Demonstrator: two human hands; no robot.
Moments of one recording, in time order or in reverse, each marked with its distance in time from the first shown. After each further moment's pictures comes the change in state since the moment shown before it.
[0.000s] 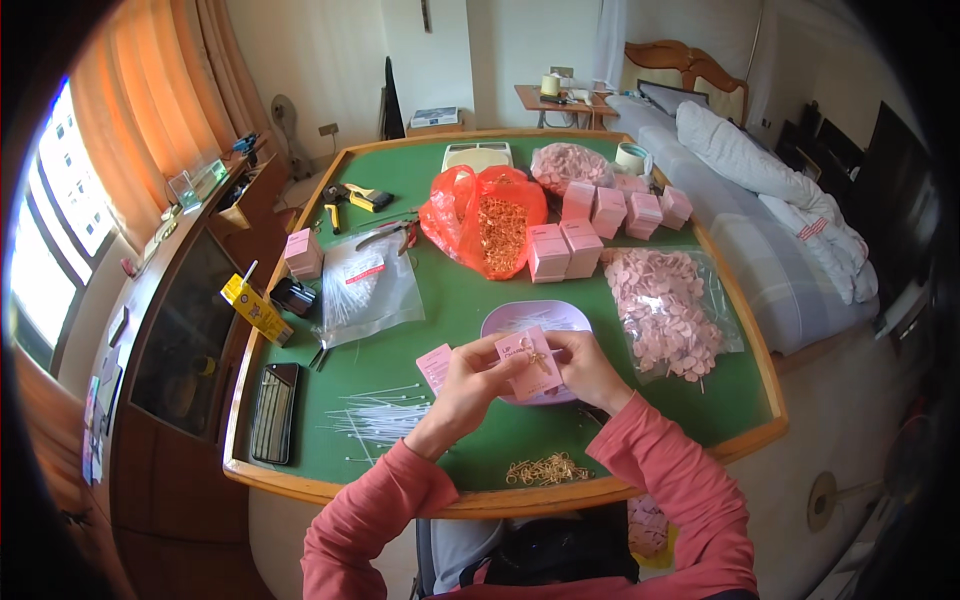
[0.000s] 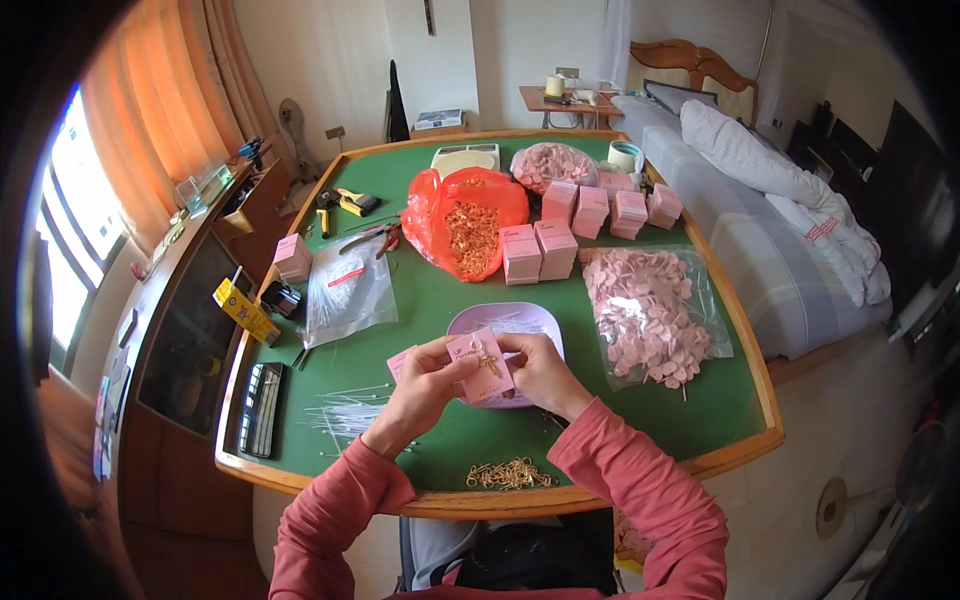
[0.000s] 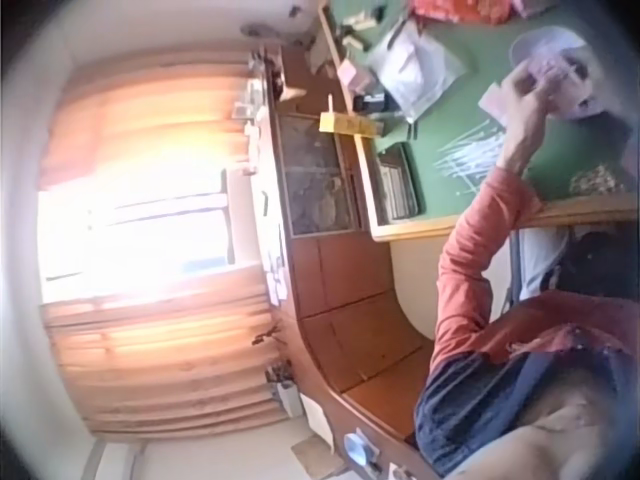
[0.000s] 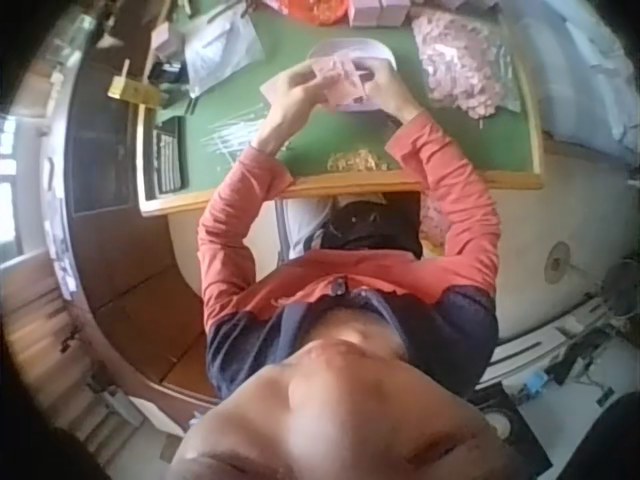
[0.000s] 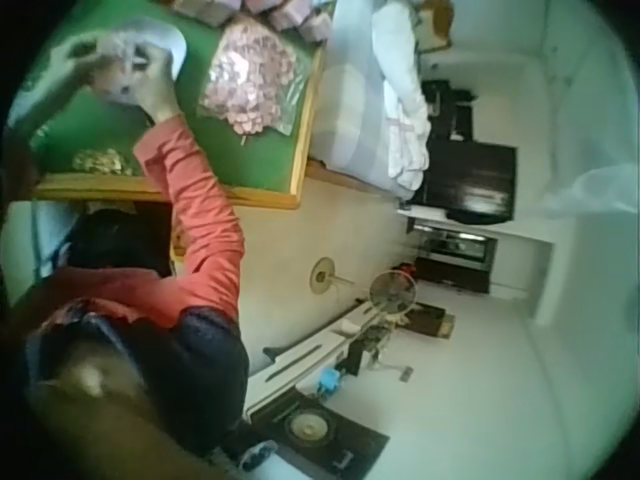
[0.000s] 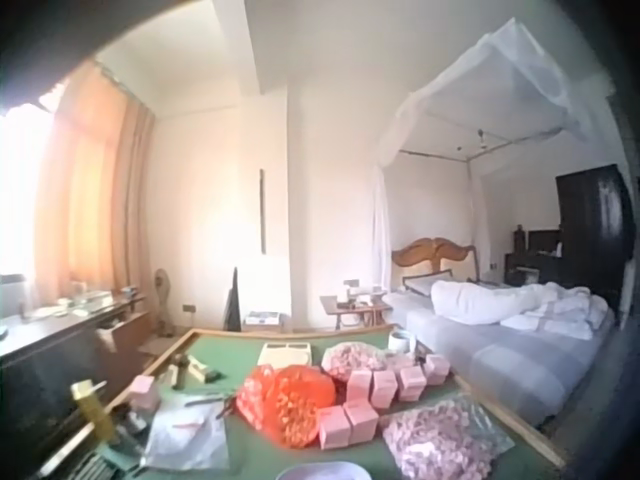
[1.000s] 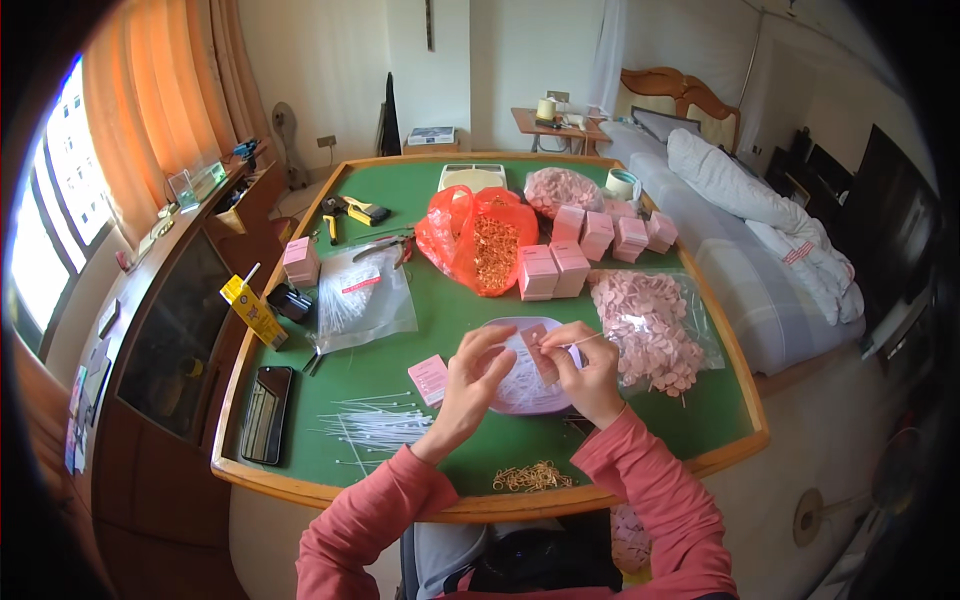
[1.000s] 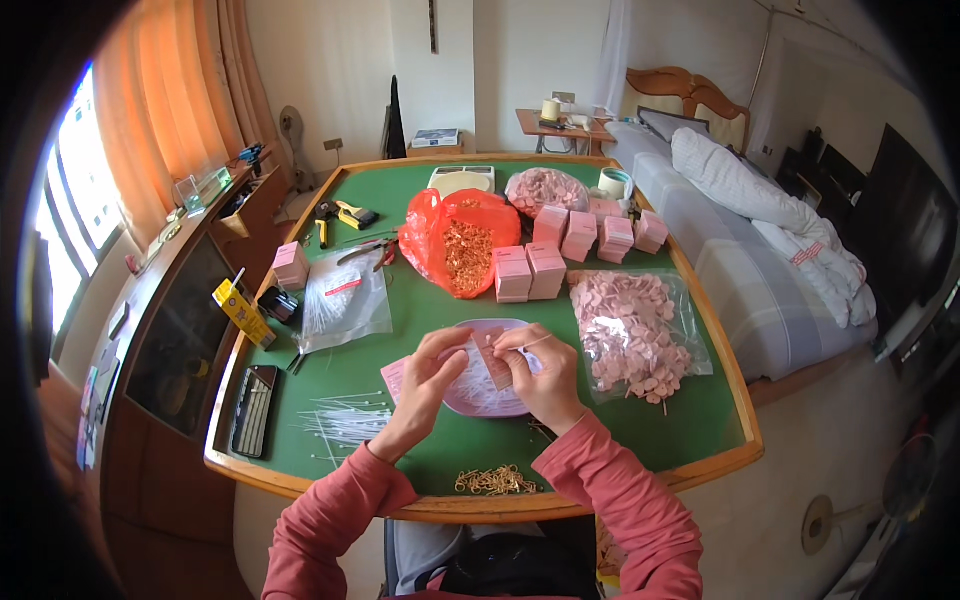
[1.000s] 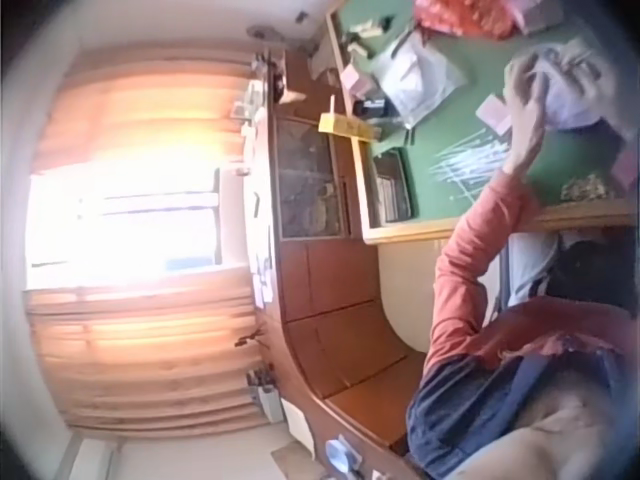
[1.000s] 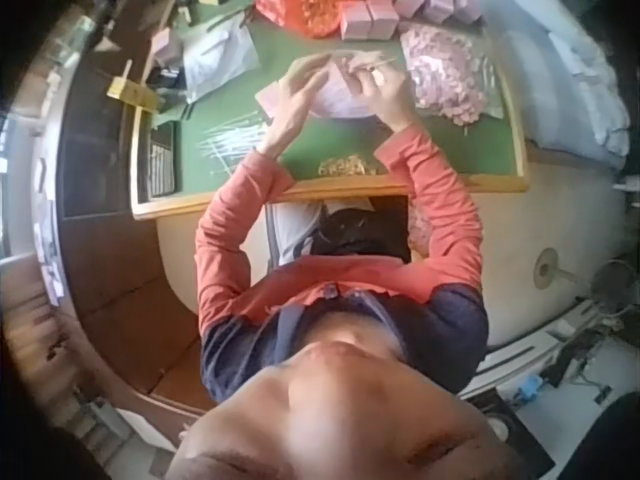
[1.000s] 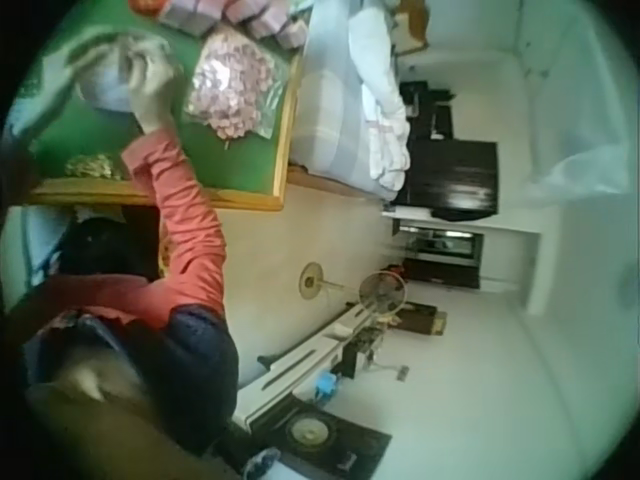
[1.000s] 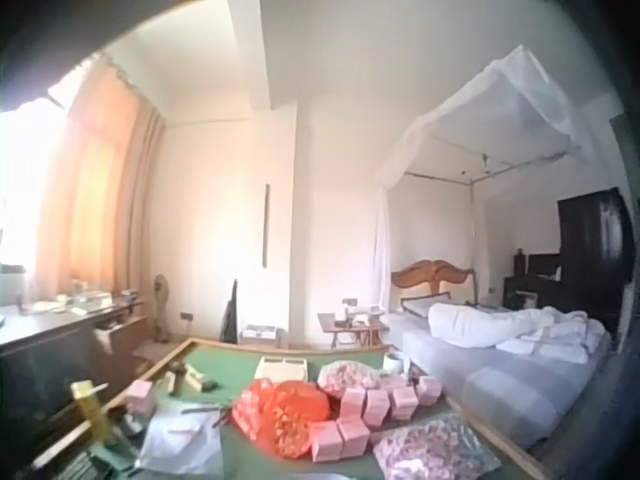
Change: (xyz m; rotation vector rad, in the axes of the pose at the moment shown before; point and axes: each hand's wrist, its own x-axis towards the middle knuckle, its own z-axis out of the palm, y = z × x) left_hand 0.011 -0.013 0.006 0.337 0.232 0.537; right_hand -0.002 -0.020 -0.005 -0.533 0.303 -0.641
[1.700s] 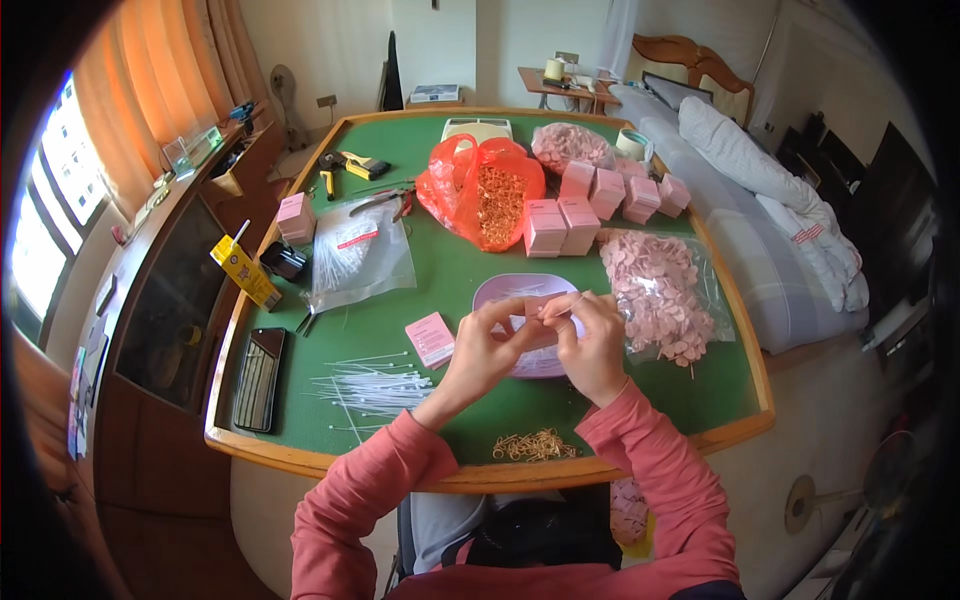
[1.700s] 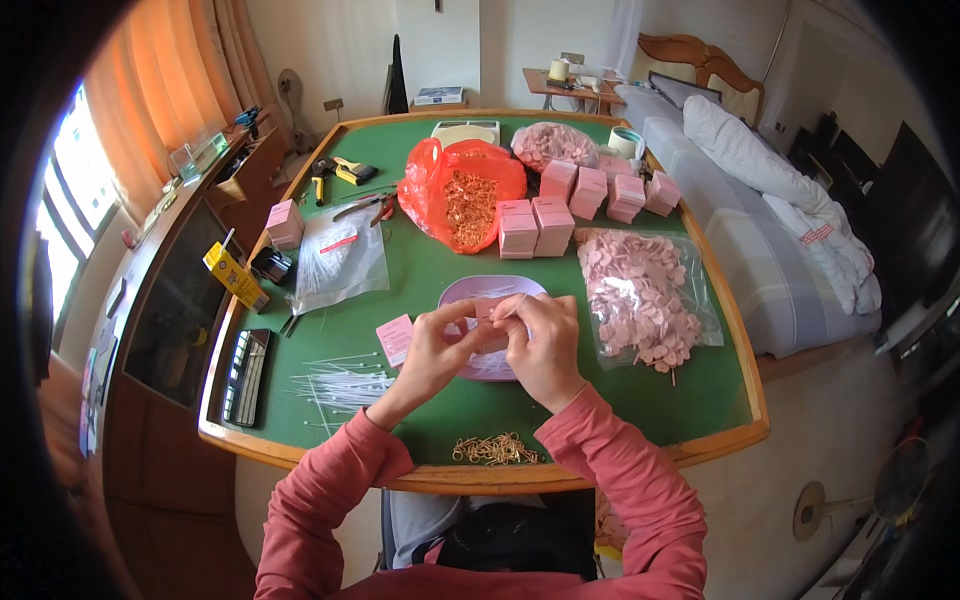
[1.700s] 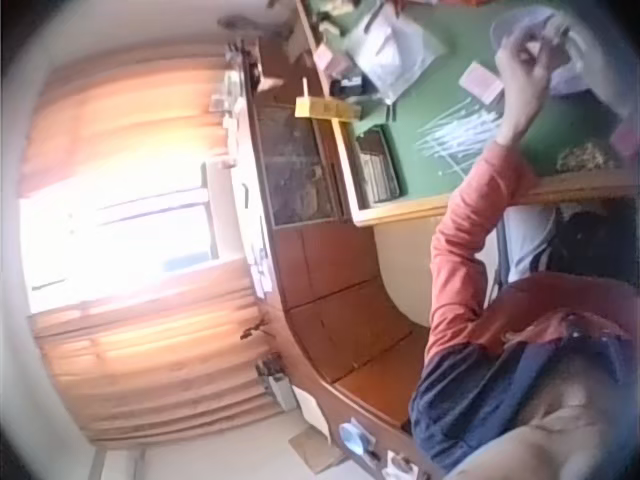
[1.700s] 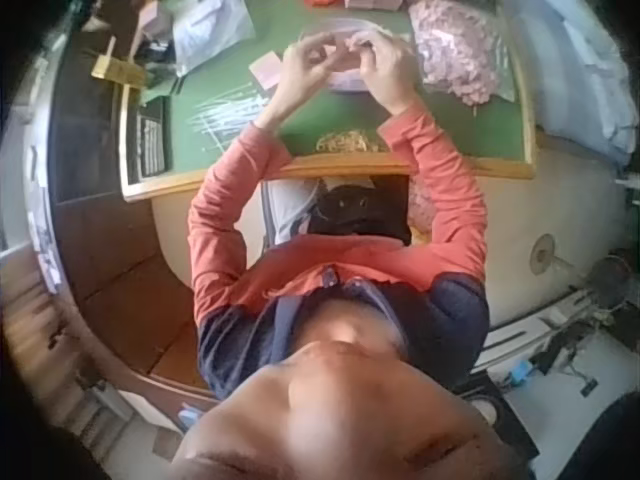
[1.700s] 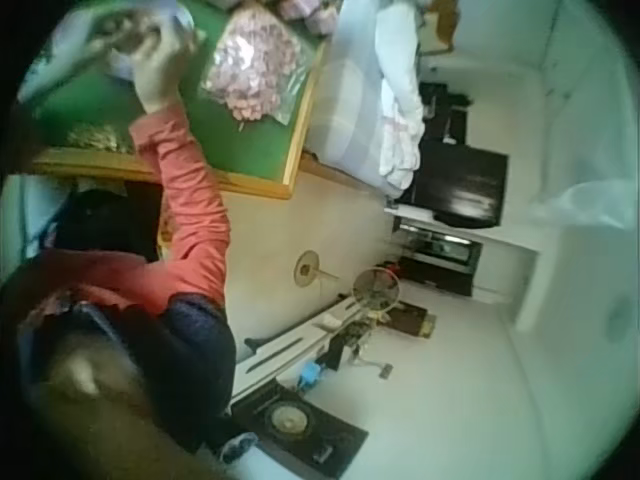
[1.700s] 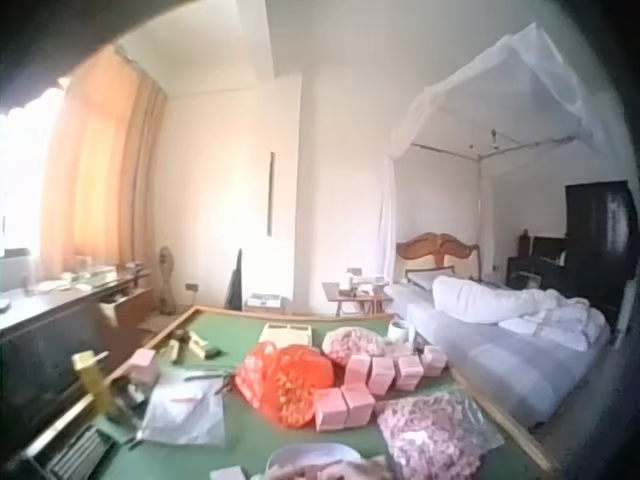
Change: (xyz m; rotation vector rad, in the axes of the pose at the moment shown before) left_hand 0.005 0.009 0.007 0.185 -0.235 -0.251; right_hand -0.007 -0.004 0.002 -0.225 -0.024 0.070
